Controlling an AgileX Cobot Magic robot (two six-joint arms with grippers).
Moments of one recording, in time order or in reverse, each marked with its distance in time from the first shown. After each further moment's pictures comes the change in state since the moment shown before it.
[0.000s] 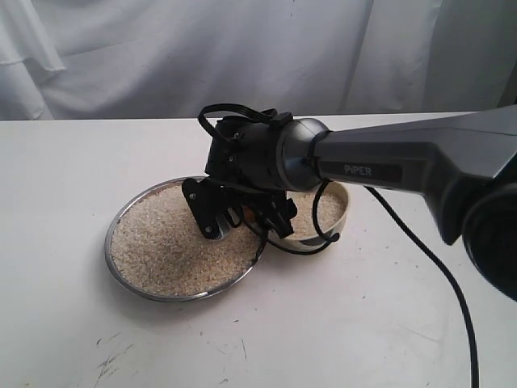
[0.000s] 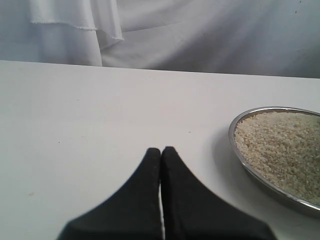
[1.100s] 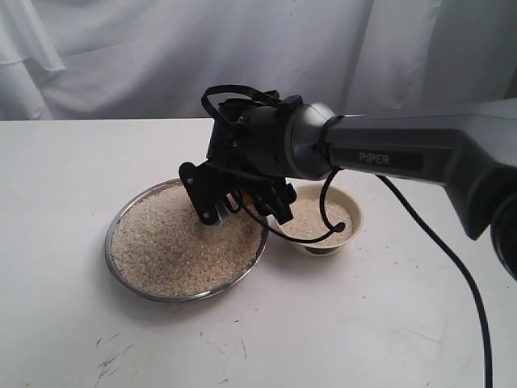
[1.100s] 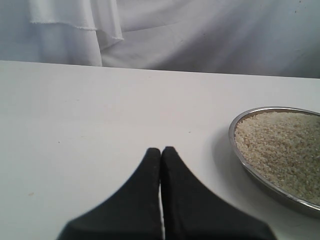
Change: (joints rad) left arm 0.000 0.000 0.000 0.000 0.000 0.000; right arm 0.000 -0.046 0.000 -0.022 -0.014 0.000
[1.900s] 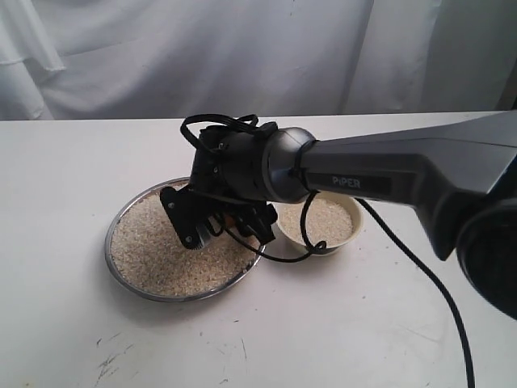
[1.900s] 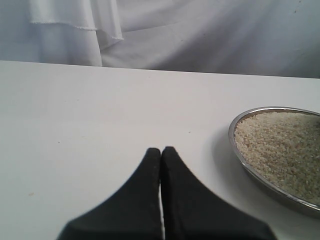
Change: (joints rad) left arm 0.000 0.000 0.000 0.000 0.000 0.000; right arm 0.046 0.046 0.000 0.027 -0.051 0.000
